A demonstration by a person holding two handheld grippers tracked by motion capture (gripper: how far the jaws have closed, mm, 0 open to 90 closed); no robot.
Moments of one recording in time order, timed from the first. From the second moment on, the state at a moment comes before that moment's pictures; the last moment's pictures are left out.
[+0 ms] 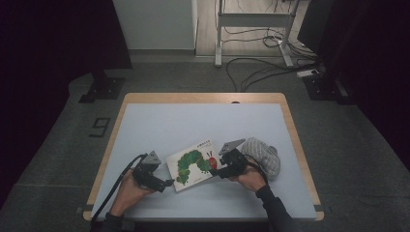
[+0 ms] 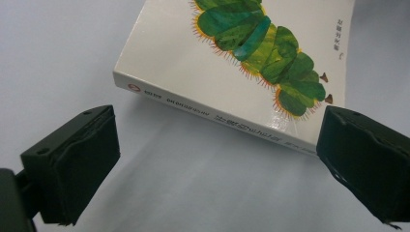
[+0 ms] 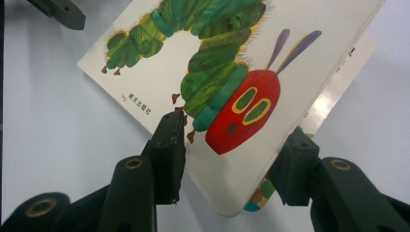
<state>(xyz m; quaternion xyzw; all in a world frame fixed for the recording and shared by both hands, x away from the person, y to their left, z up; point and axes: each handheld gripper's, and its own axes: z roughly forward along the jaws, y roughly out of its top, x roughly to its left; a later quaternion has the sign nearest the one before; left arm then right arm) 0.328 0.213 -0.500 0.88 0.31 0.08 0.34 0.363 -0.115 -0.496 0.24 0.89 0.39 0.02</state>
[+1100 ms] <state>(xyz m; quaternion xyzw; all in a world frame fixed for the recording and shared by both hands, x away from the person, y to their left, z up) 0.328 0.194 -0.496 0.90 0.27 0.07 0.34 0.358 -0.126 -0.504 0.24 0.89 0.40 0.03</state>
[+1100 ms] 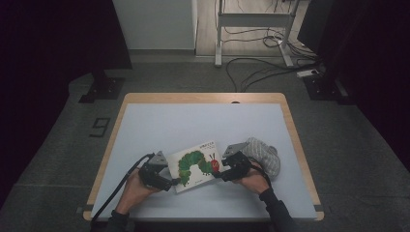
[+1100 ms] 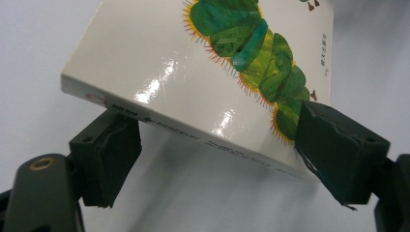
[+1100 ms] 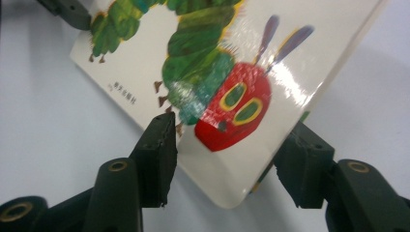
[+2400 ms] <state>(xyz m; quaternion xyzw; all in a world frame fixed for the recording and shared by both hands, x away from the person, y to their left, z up) 0.325 0.193 -0.468 0.88 0.27 0.10 0.36 0.387 -0.113 -0.482 0.29 0.86 0.43 0.05</state>
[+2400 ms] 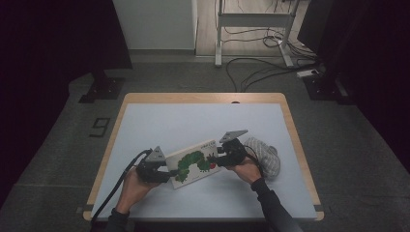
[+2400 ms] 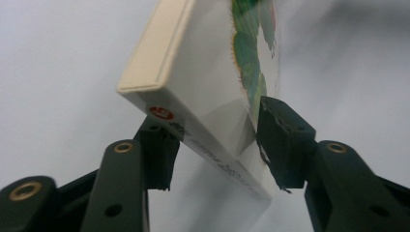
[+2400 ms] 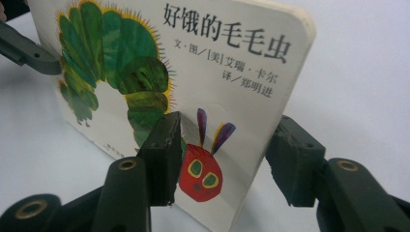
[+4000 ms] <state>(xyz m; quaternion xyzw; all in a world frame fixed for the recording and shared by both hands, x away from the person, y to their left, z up) 0.335 0.213 -0.449 0.85 0.31 0.17 0.39 0.398 -0.098 -0.475 0.28 0.85 0.44 0.11</state>
